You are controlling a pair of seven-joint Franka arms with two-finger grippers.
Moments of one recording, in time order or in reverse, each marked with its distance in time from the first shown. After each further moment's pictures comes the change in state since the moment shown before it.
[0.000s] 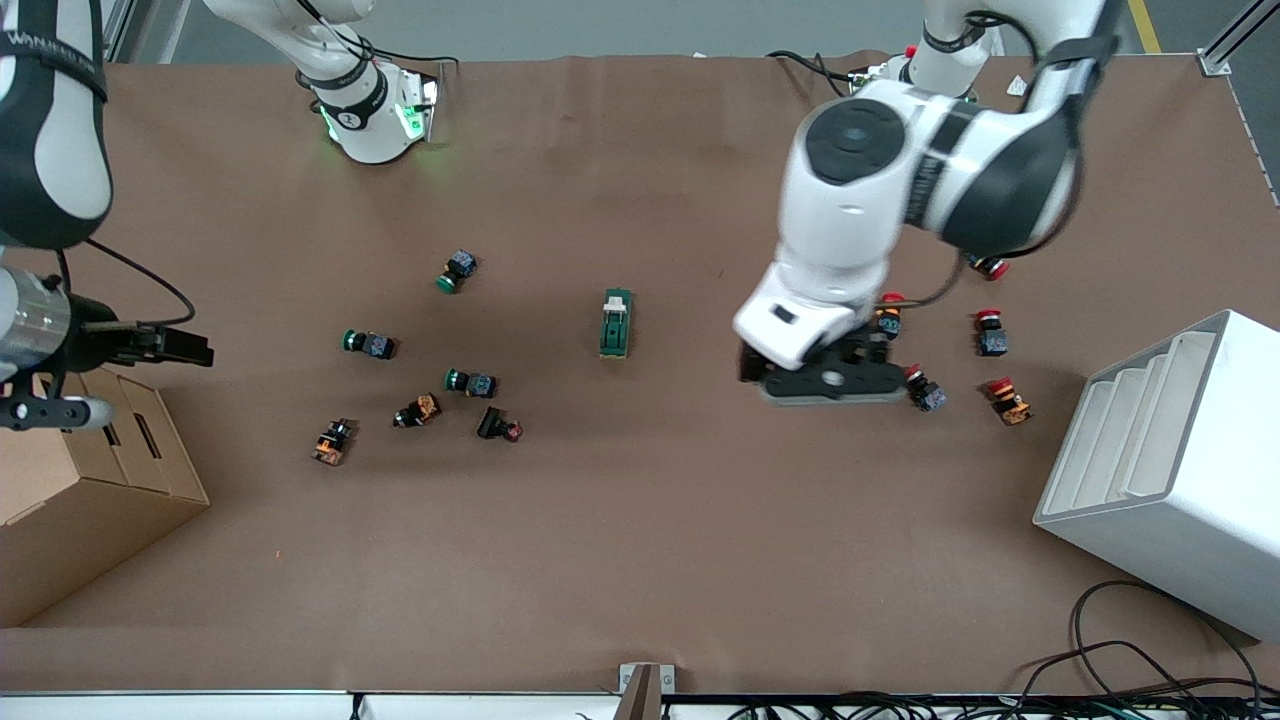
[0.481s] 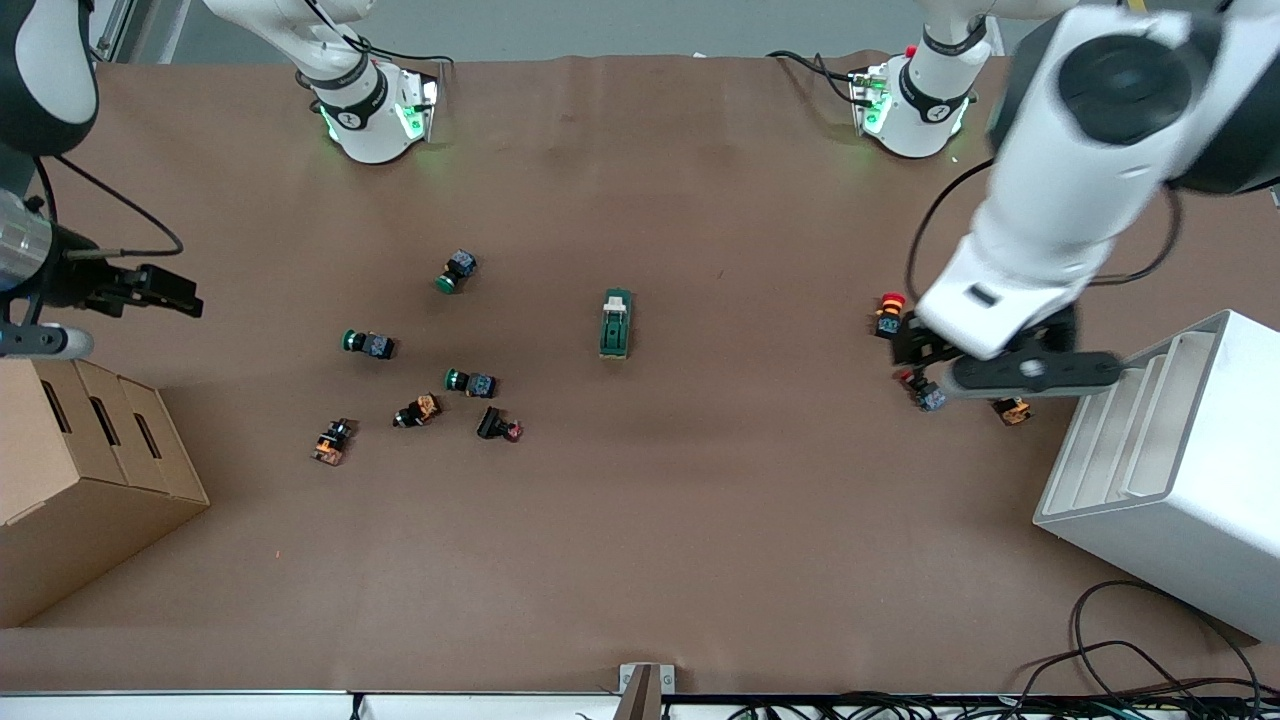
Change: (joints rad) left arm 0.196 -0.148 -0.001 0.010 -0.065 -0.184 0.242; right arm 0.000 -0.212 0.001 -0.211 0.000 0.043 0.000
